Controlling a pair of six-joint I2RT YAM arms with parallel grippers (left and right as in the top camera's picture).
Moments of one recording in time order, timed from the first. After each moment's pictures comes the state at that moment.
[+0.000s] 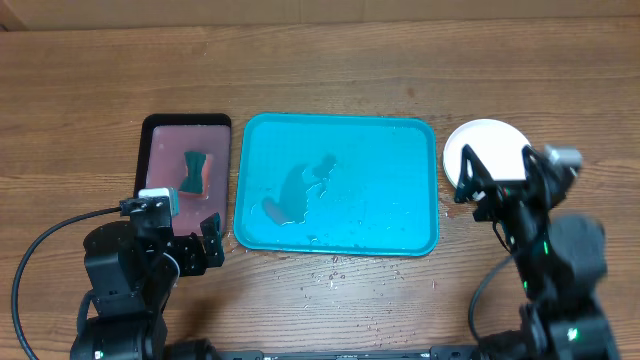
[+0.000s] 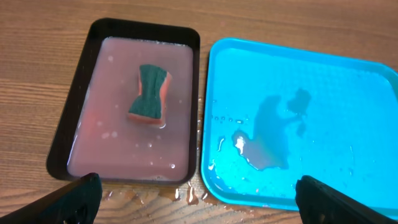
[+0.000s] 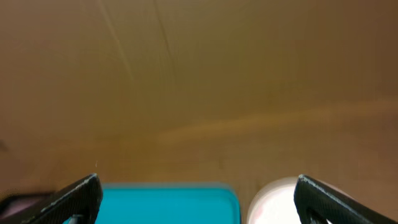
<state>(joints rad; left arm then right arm) 0.14 0.61 0.78 -0.87 0.18 -0.05 0.17 0.58 0.63 -0.18 0.05 0.26</state>
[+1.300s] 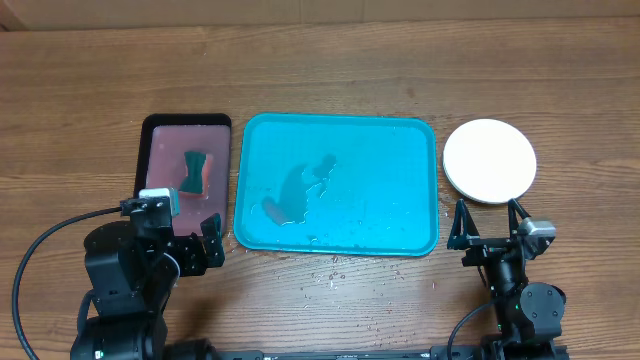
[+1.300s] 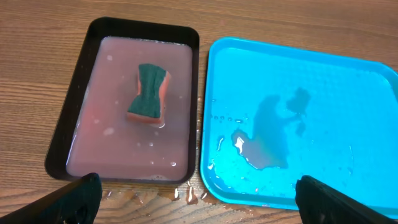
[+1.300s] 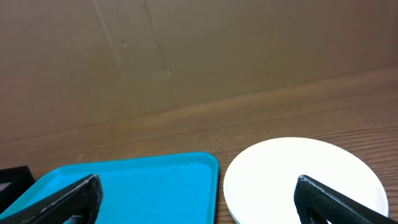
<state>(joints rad) 0.14 0.61 0.77 -0.87 0.18 -0.05 0.07 0.02 0.02 -0.04 -0.03 0.25</state>
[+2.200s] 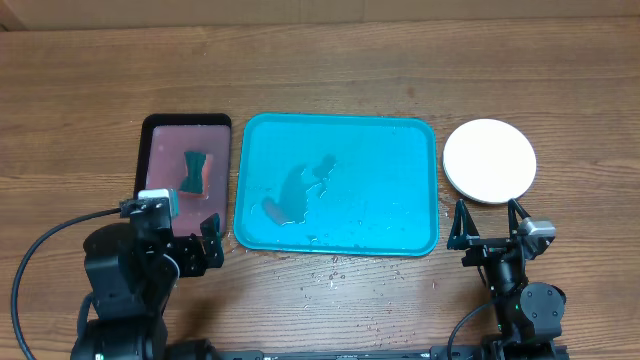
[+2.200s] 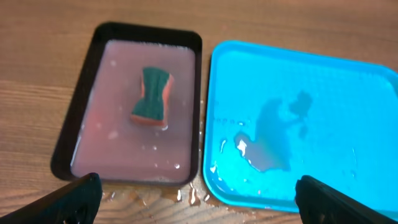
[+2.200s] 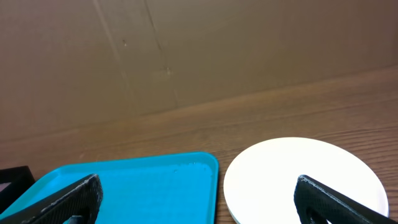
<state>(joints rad) 0.14 0.59 0.77 -0.86 0.17 -0.05 0.07 0.02 0.02 -0.03 -0.03 0.25</state>
